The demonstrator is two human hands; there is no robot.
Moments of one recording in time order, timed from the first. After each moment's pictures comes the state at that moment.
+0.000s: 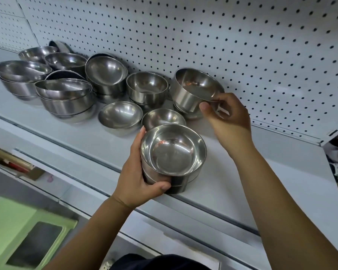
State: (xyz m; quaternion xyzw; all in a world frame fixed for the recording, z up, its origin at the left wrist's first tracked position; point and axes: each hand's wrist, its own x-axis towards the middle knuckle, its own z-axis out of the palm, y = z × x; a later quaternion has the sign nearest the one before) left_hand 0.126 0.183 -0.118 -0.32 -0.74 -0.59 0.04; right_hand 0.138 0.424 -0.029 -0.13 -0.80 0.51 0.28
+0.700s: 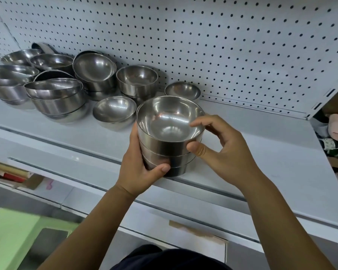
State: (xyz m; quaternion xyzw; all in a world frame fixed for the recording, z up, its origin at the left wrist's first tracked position) left_hand 0.126 0.181 -0.119 -0.33 -0.74 -0.59 0.02; right_hand 0.235 0.378 -0.045 -0.01 -0.84 0.51 0.21
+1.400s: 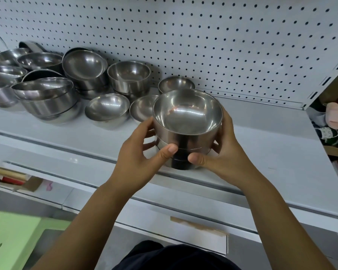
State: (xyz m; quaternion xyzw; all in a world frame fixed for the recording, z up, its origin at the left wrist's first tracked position) left_hand 0.144 0.189 -0.079 -0.32 -0.76 -0.56 -0.05; right_hand 0.245 0.395 -0.072 -0.05 -0.78 0.61 0.13
